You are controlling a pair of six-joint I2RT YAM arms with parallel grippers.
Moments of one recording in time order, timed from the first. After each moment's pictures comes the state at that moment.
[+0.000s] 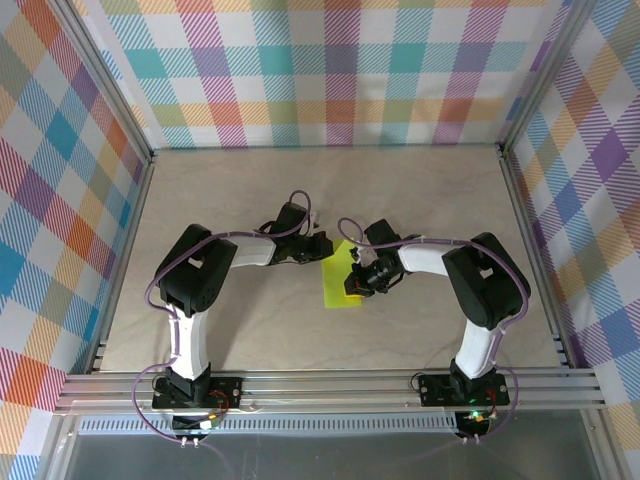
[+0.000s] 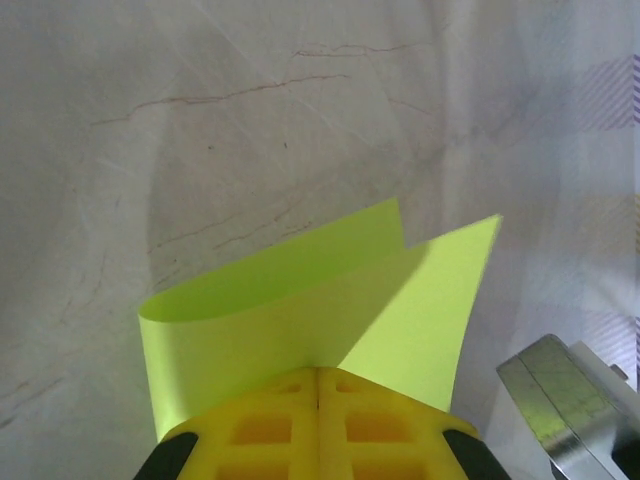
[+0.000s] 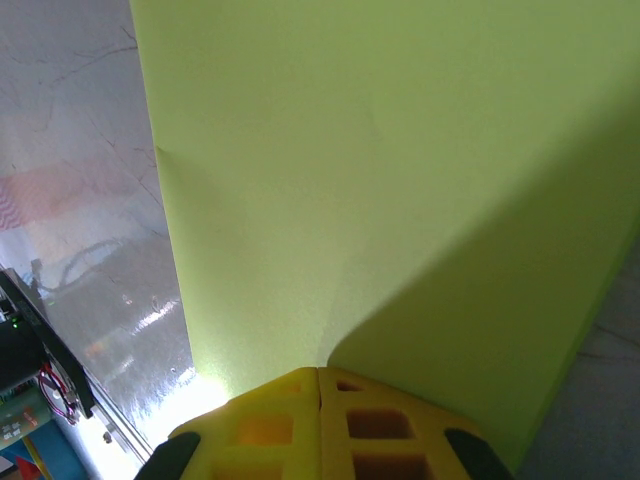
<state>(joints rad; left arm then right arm) -0.53 1.99 1.08 0.10 0.48 -0.68 0.54 1.82 0.92 -0.40 -0.64 0.43</state>
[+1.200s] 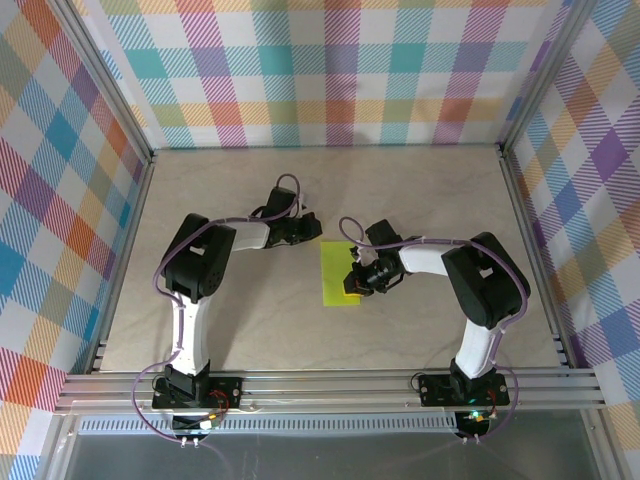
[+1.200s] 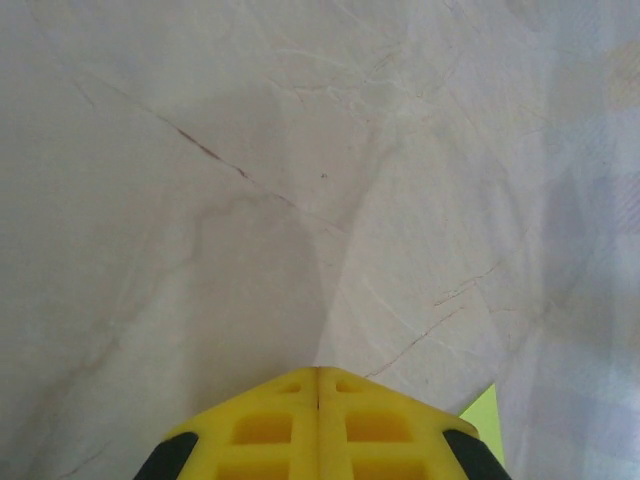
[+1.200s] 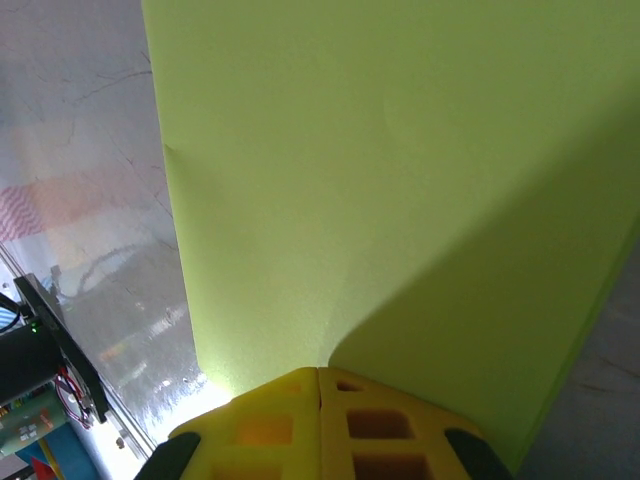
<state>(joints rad) -0.40 2.11 1.23 0.09 0.43 -0.62 0.53 1.82 0.90 -0.34 -0.66 0.46</state>
